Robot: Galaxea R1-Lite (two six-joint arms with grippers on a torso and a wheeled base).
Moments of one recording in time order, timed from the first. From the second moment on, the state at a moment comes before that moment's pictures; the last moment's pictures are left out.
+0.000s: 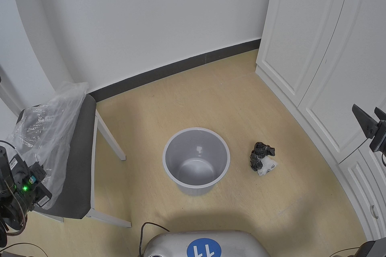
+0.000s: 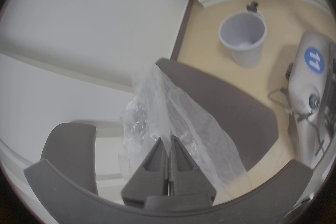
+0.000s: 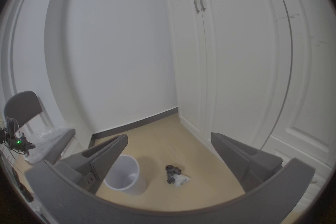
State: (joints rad) left arm -0.15 1.11 -0.21 -0.50 0.43 0.91; right arm 0.43 0.95 -0.41 -0.61 -0.41 0.09
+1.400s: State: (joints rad) left arm -0.77 1.34 -0.92 -0.50 0.41 0.24; right arm 0.81 1.37 -0.28 -0.93 -0.34 0.53
